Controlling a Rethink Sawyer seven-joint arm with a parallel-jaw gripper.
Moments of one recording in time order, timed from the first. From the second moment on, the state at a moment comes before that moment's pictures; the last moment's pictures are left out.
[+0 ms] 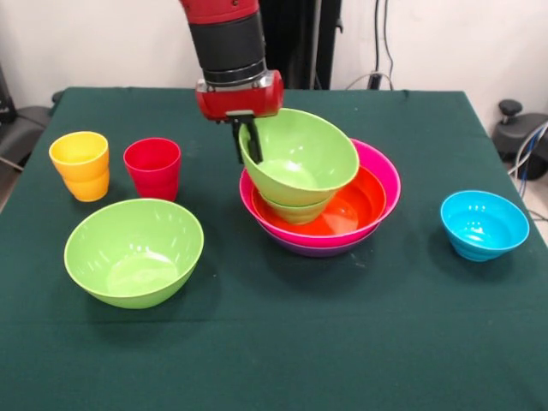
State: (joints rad) arm -0.72 -0.60 0.38 1.93 -0.30 0.20 1.73
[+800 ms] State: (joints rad) arm -0.59 -0.63 0.33 1.94 -0.30 0.12 1.73
